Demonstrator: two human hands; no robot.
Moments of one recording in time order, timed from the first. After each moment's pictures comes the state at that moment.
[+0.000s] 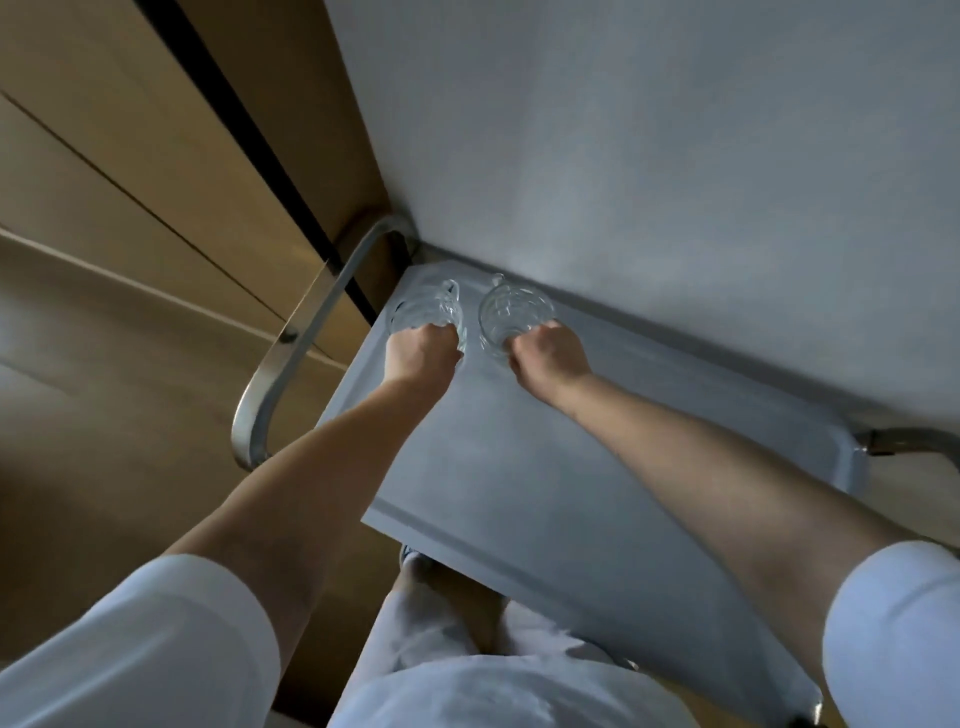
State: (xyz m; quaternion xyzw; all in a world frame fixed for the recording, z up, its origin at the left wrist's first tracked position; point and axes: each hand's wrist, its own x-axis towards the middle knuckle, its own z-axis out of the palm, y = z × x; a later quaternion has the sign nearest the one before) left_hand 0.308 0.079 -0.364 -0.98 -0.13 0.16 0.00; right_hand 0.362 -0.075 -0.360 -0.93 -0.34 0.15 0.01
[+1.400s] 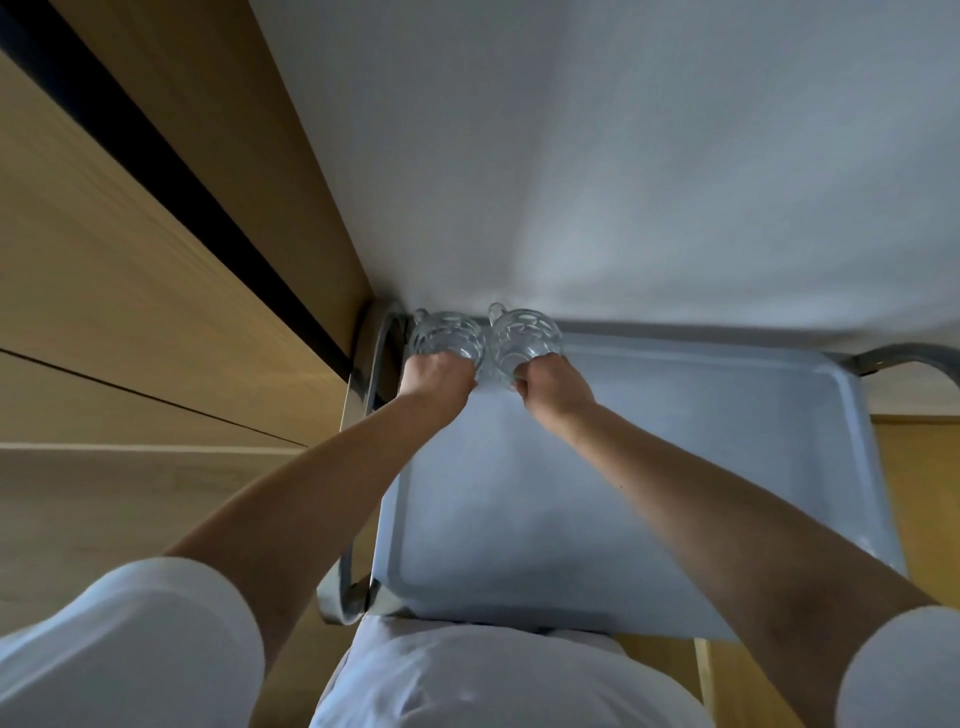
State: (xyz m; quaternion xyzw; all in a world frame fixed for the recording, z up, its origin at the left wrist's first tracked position) left_hand 0.384 0.148 -0.364 -0.97 0.14 0.20 0.07; right_hand 0.373 -0.005 -0.373 -0.96 0.00 0.22 0.18
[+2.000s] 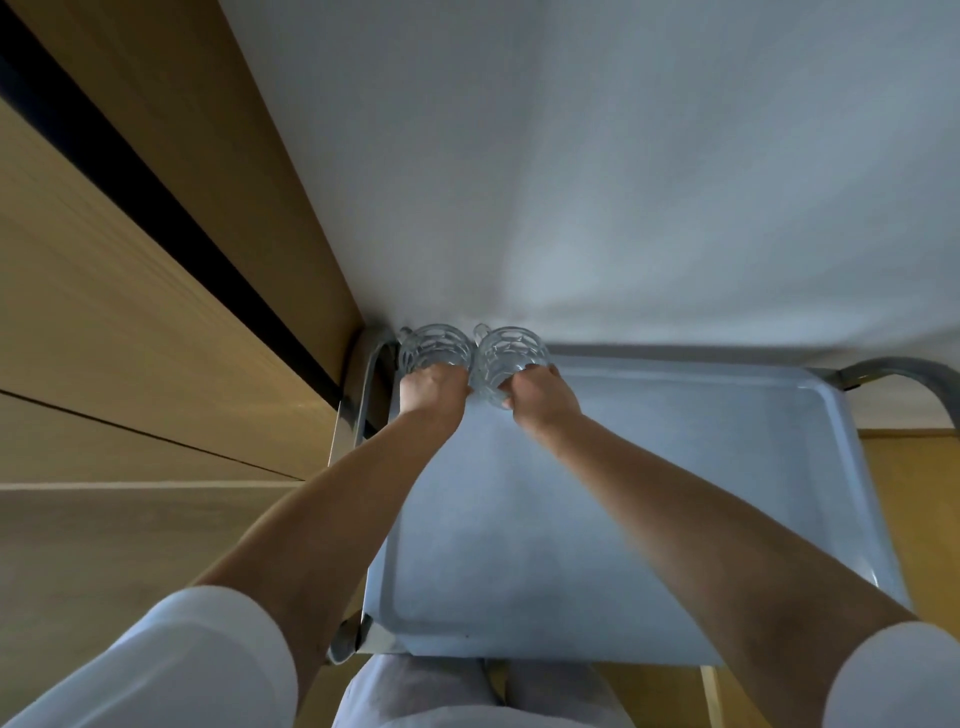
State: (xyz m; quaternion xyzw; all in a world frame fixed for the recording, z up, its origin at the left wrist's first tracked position) left_hand 0.395 0.138 -0.361 -0.98 0.02 0.21 -0.04; right_hand 0.385 0.002 -0.367 -0.97 -0.02 0.19 0.15
